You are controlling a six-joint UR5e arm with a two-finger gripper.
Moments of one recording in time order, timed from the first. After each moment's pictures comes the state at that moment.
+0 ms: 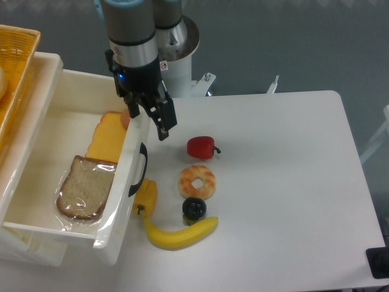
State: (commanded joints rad) arm 2.30 -1.62 -1.62 -1.22 1.56 1.04
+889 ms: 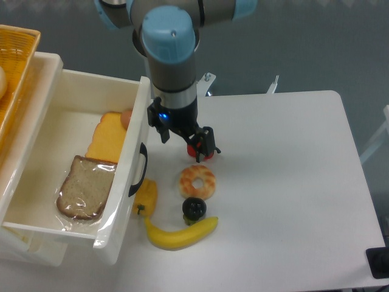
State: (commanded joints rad) arm 2.38 -1.79 -1.61 -1.21 1.59 0.81
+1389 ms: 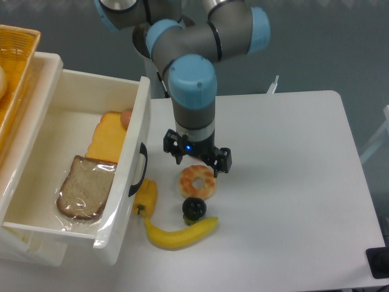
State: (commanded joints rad) arm 2.39 -1.91 -1.59 -1.18 1.59 0.66
